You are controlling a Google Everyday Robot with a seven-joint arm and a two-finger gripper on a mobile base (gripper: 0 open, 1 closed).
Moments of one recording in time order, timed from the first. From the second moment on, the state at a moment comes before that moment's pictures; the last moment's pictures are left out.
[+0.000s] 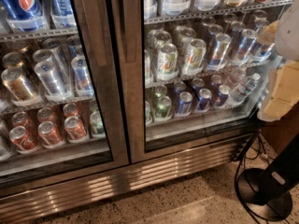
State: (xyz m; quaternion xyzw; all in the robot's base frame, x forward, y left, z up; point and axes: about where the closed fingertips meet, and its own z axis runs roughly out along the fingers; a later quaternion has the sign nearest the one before) arm 0.438 -0.216 0.976 -0.60 0.78 -0.03 0.16
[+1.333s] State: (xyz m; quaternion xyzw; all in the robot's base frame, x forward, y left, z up) arm 0.489 -0.117 0.998 -0.62 0.73 0.02 0.29
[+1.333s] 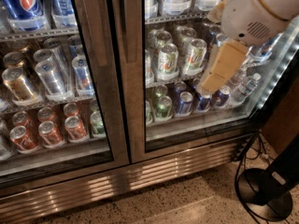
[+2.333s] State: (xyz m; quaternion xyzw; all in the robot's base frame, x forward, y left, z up) arm 0.508 -0.039 1.026 -0.65 0.64 0.18 0.37
